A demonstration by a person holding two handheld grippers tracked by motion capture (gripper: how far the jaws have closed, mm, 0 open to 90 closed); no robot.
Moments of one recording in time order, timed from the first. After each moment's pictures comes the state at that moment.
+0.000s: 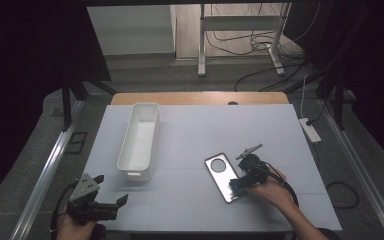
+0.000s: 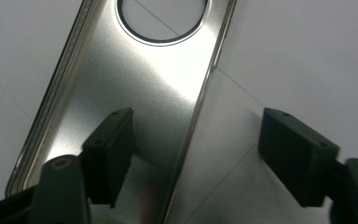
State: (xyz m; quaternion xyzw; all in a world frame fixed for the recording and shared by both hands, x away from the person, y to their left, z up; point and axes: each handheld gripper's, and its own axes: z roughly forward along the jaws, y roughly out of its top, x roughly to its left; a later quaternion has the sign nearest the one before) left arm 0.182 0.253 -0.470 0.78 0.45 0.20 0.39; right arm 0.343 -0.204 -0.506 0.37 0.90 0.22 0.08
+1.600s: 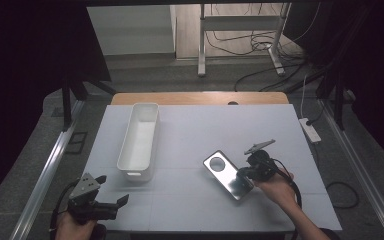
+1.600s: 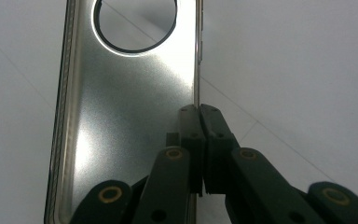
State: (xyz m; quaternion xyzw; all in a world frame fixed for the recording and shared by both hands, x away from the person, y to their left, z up) left arm 0.186 0.254 -0.471 0.78 0.45 0.18 0.40; right arm 0.343 -0.222 -0.482 0.38 0.88 0.27 0.07
